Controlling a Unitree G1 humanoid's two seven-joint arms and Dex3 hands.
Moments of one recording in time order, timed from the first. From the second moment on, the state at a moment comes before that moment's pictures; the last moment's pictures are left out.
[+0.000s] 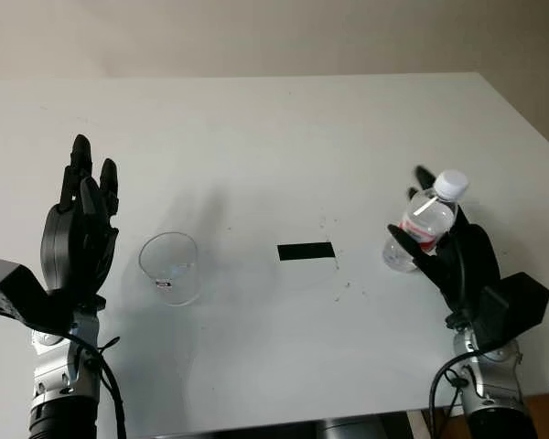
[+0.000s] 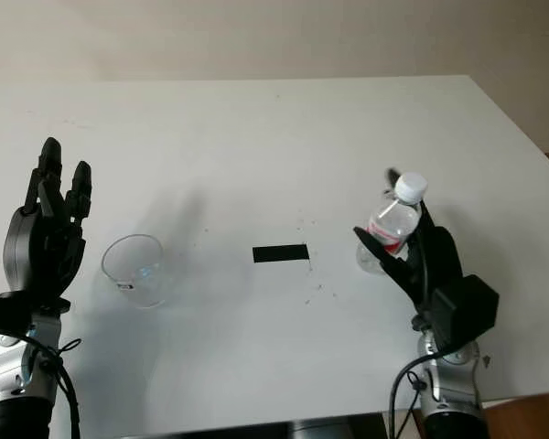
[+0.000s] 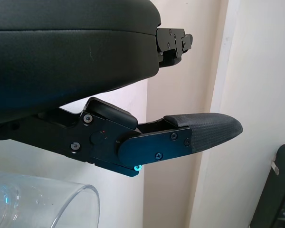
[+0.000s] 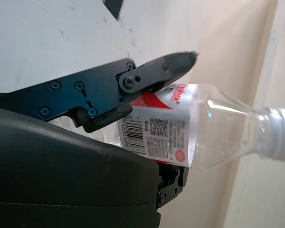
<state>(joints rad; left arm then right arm) -0.24 0.22 0.35 0.30 -0.36 -0.27 -0.30 -0.21 -0.23 -0.22 0.52 0.07 -0.49 0.09</state>
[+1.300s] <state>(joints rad) -0.25 0.21 0.33 0.33 -0.36 -0.30 -0.30 -0.85 -0.21 0.14 0.85 -0.34 -0.40 0.01</state>
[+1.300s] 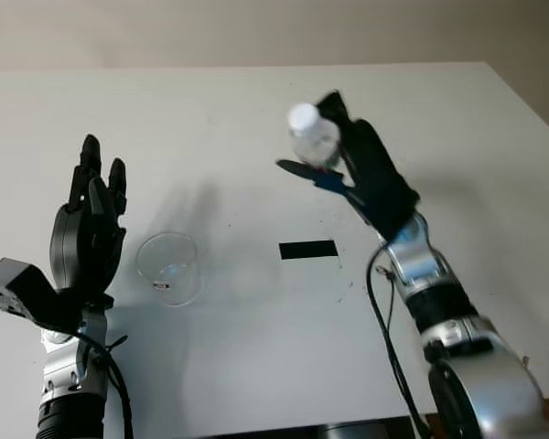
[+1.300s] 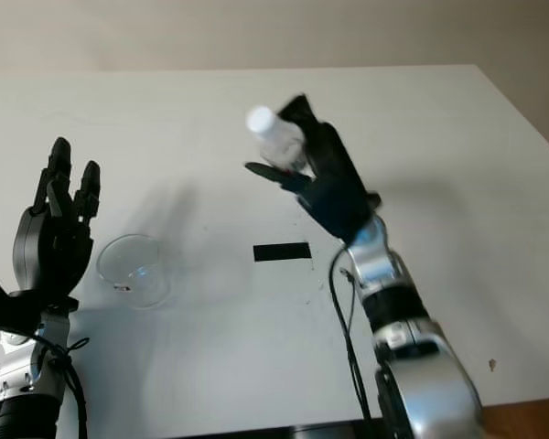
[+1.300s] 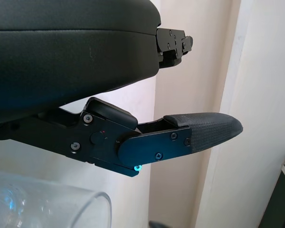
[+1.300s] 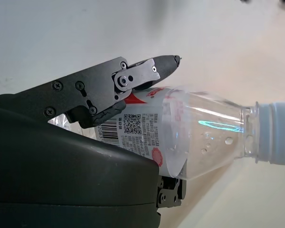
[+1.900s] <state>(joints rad) -0.25 0.20 0.32 0.33 -0.35 -0.30 -0.28 -0.98 -0.22 0.35 1.04 -0.59 -0.52 -0.19</state>
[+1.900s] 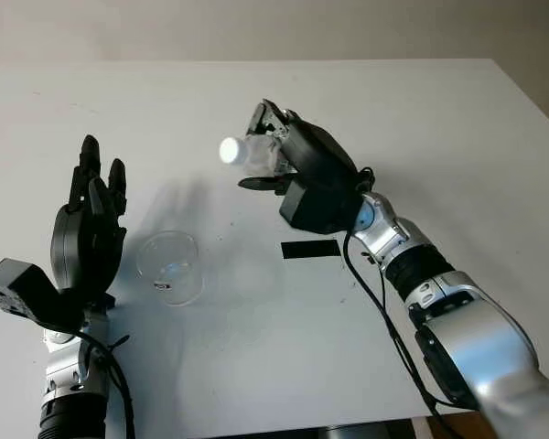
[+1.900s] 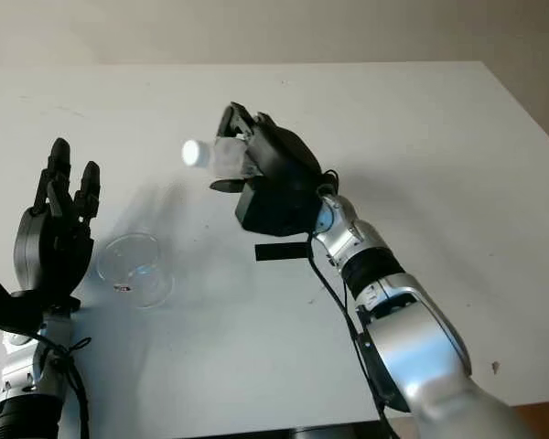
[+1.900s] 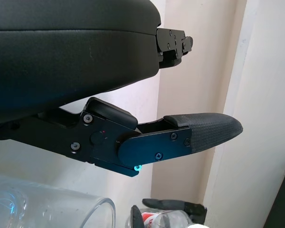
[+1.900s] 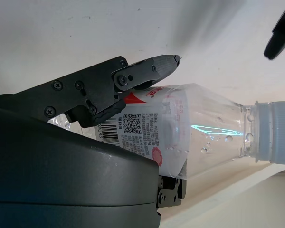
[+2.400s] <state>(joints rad) -0.25 0.19 0.31 0.32 -0.35 -0.29 -0.27 -0.98 -0.23 0.43 0.94 -0.67 -0.60 -0.27</state>
